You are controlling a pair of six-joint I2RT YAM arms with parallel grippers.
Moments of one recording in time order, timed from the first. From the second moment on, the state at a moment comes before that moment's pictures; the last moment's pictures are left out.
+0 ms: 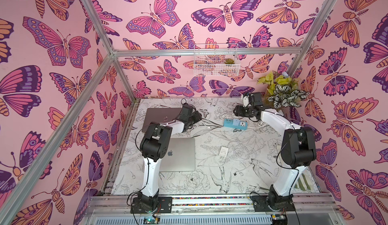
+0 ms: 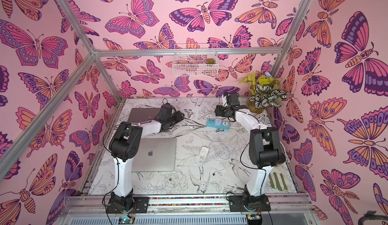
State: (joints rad) left arm -0.40 2.12 1.33 0.16 0.14 -0.78; right arm 0.20 1.87 1.46 -0.44 -0.12 0.23
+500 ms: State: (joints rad) left arm -0.57 2.16 1.72 0.05 0.15 -0.48; right arm 0.22 1.96 1.61 -0.67 0.03 0.36
